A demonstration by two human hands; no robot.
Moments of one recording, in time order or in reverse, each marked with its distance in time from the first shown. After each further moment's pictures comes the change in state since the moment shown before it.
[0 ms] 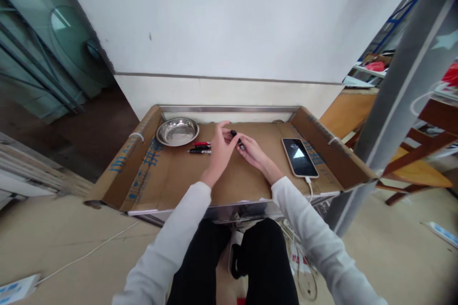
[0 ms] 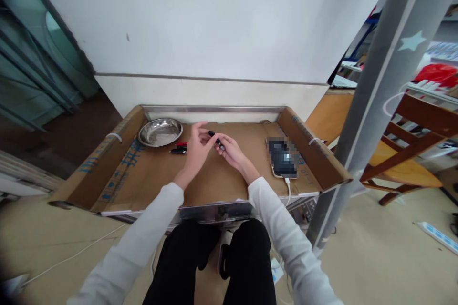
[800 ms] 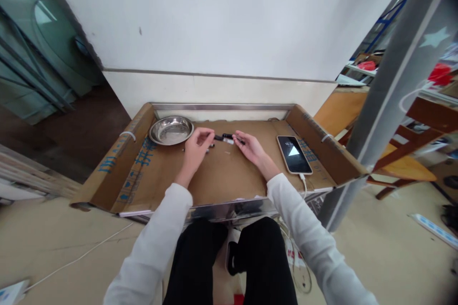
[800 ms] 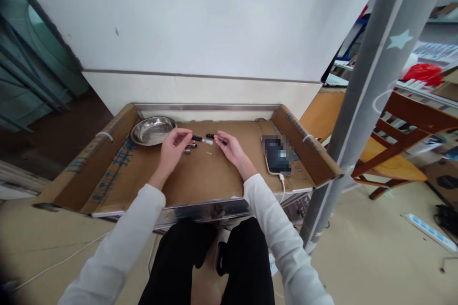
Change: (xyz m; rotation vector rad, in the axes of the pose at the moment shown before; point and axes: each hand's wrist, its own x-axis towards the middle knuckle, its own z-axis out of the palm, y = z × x) left_hand -0.005 -0.033 -0.046 -0.164 -0.032 -0.072; right_hand 0.008 -0.005 -0.017 0.127 0.214 0.046
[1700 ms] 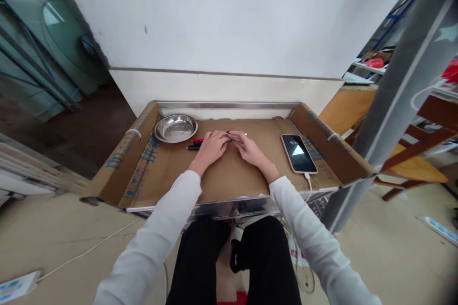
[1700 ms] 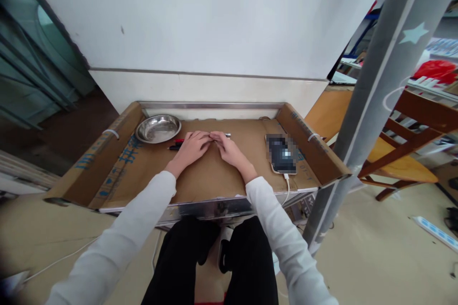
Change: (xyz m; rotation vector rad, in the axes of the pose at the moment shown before) left_hand 0.013 -0.017 0.019 0.947 -0.426 0.419; right_hand -0.017 0.010 -0.003 -0.933 -0.425 -0.556
